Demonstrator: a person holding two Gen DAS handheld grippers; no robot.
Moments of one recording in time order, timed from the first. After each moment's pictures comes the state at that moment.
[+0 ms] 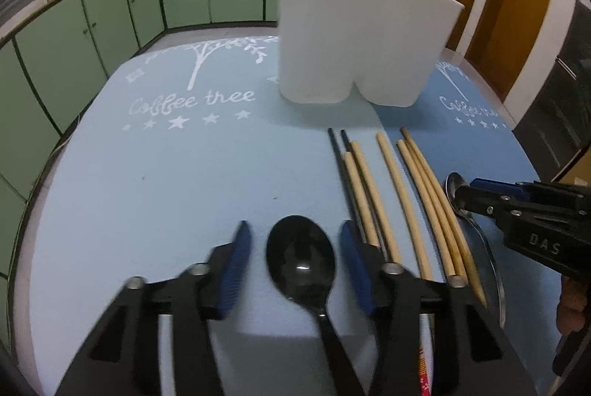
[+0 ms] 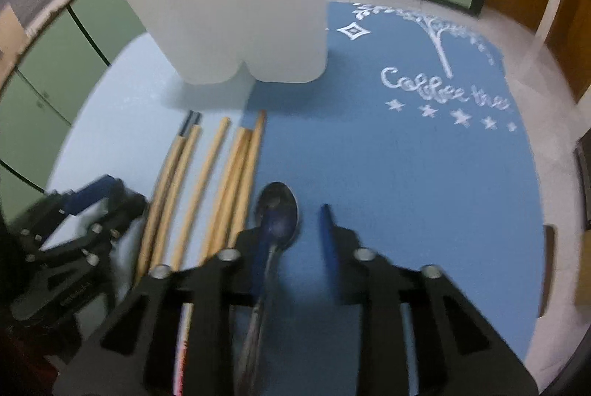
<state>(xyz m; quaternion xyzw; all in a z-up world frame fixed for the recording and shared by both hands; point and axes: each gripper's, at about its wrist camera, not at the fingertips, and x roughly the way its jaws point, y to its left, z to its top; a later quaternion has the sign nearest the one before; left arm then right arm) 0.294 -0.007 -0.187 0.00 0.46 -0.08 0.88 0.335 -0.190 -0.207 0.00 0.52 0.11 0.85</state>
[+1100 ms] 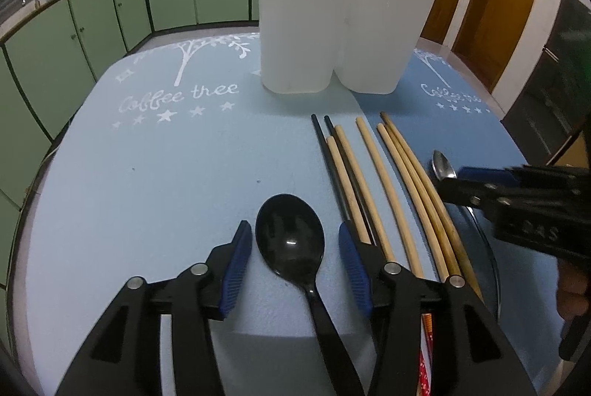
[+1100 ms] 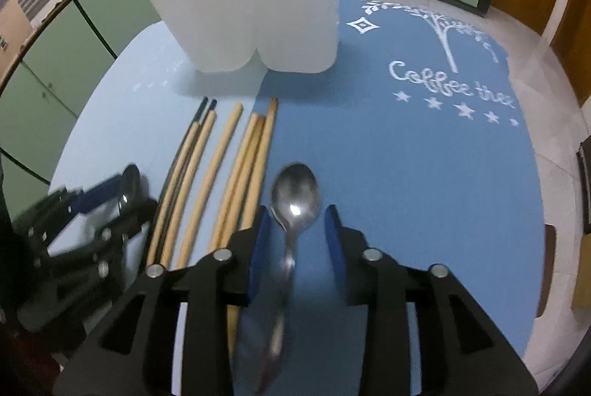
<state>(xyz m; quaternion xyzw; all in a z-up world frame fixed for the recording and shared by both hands) 0.281 -0.007 -0.188 0.01 0.46 -0.10 0.88 0.333 -0.179 -0.205 0.00 0.53 0.12 0.84</state>
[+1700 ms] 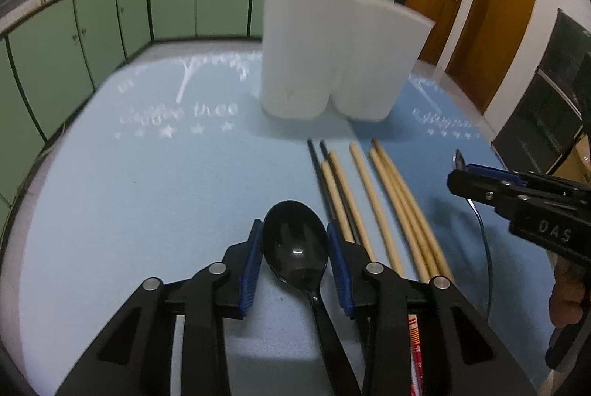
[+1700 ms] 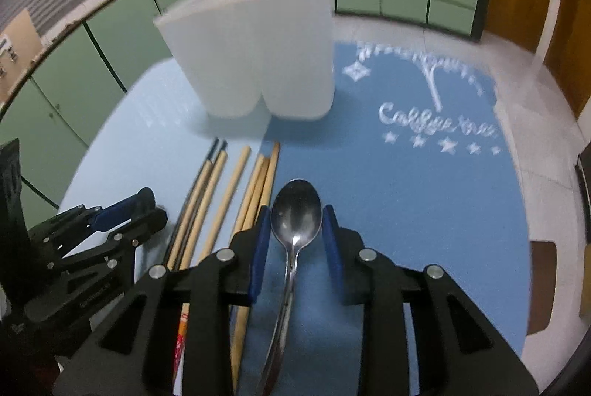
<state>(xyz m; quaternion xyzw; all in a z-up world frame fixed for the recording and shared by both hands) 0.277 -0.001 -0.174 -0.02 0.42 -0.11 0.90 0.315 -0.196 -0.171 0.02 0.44 0.14 0.89</state>
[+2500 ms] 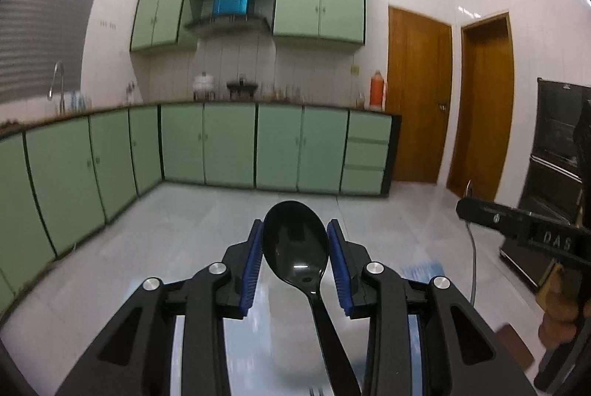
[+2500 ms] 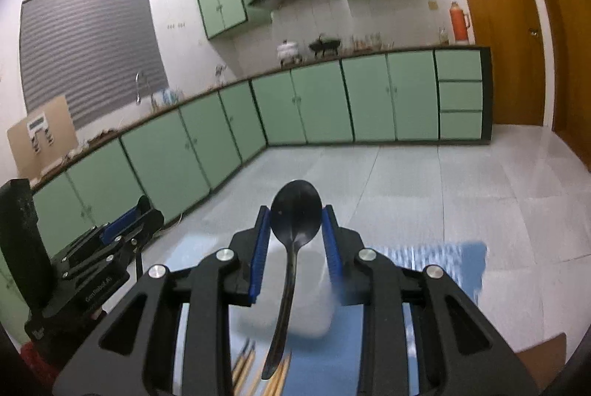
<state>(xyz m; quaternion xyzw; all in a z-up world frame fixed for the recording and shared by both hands) 0.361 -0.008 -0.013 -0.01 0.14 -0.09 0.99 0.404 -0.232 -0.024 0.08 0.21 0.16 0.96</state>
